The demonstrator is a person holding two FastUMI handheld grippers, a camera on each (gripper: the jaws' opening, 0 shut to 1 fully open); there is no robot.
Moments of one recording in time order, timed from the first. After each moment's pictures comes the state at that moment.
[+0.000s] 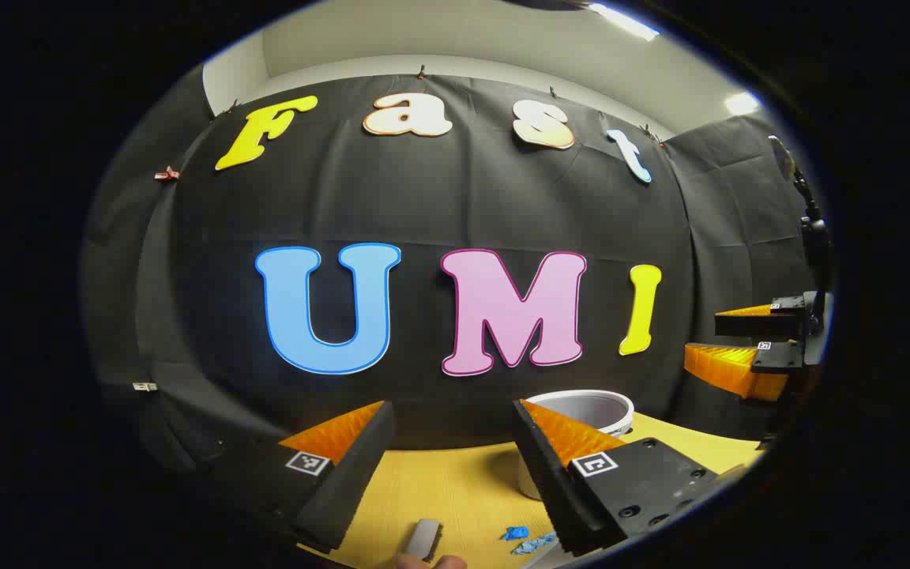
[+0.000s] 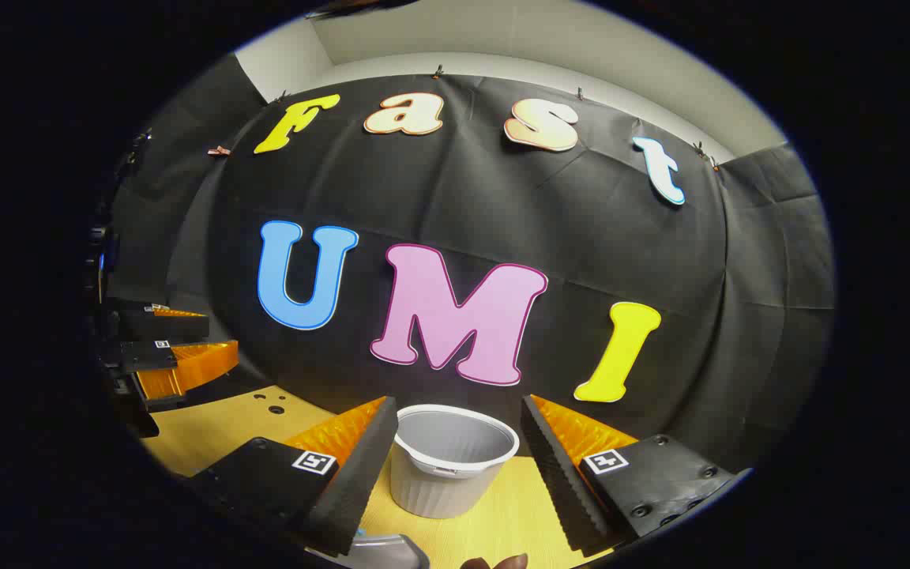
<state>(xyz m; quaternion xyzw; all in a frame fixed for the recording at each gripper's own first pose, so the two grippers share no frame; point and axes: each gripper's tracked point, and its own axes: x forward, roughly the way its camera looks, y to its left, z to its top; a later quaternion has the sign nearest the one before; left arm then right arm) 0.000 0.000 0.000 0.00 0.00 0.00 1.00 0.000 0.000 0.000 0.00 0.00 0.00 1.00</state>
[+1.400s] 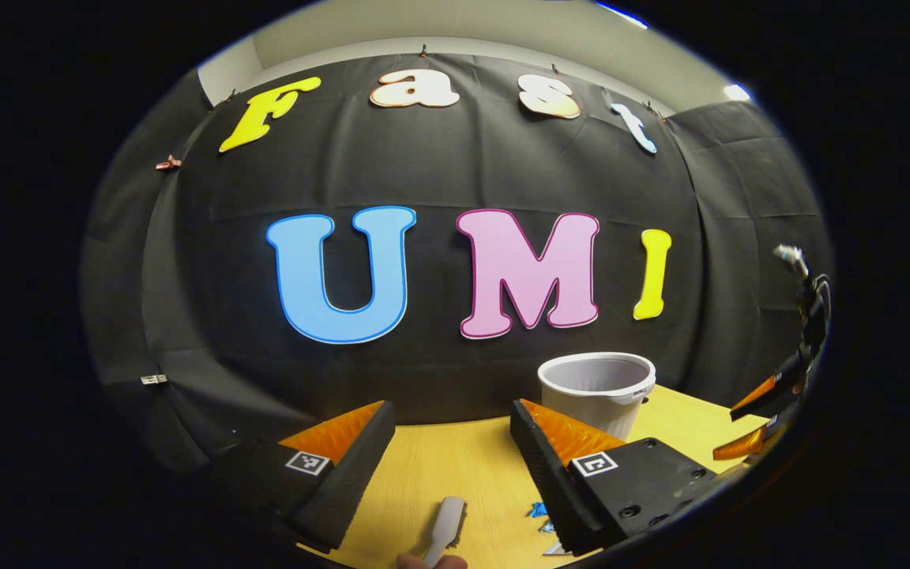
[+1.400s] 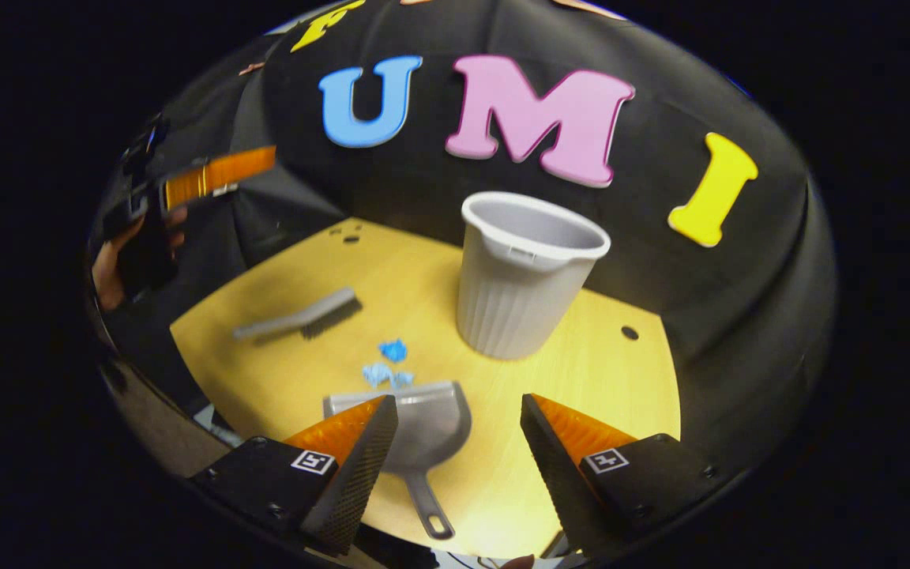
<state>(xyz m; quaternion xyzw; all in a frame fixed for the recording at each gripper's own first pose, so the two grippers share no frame) -0.014 0.029 -0.054 0.02 0.06 0.01 1.00 -0.096 0.029 -0.234 -0.02 0.38 0.20 0.91</state>
